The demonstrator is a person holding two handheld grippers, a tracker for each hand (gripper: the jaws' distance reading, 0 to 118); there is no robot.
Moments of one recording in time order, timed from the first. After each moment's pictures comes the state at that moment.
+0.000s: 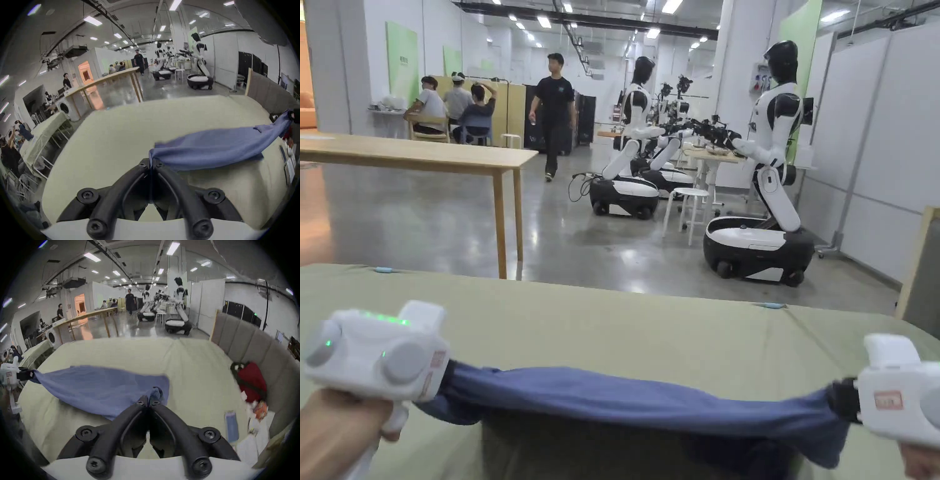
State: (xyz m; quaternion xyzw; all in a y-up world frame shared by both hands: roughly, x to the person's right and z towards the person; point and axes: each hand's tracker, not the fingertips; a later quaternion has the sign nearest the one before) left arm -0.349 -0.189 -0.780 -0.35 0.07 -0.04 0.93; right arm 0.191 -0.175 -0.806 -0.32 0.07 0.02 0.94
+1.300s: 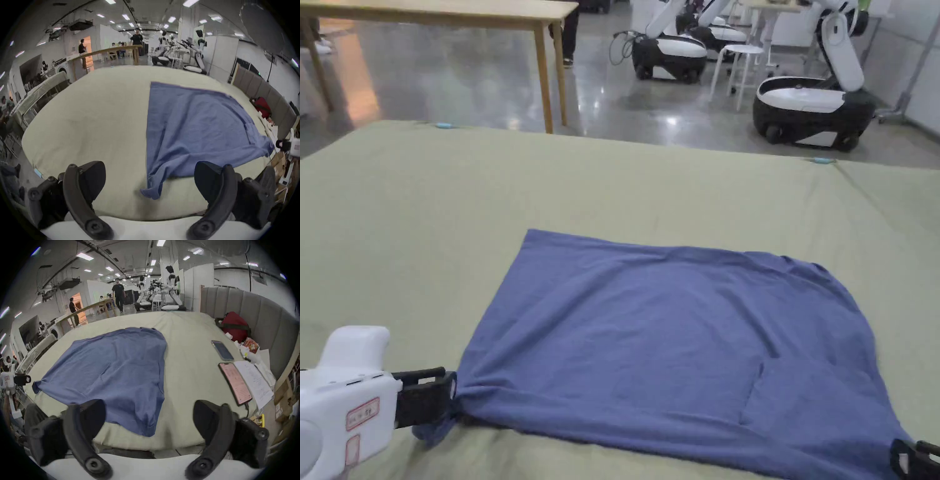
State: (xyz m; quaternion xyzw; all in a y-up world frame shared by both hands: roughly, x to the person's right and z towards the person) left arm -0.388 -0.275 -0.516 -0.36 0.06 0.06 0.93; right arm 0.211 -0.273 -0.547 -0.34 0.04 -0.01 0.94
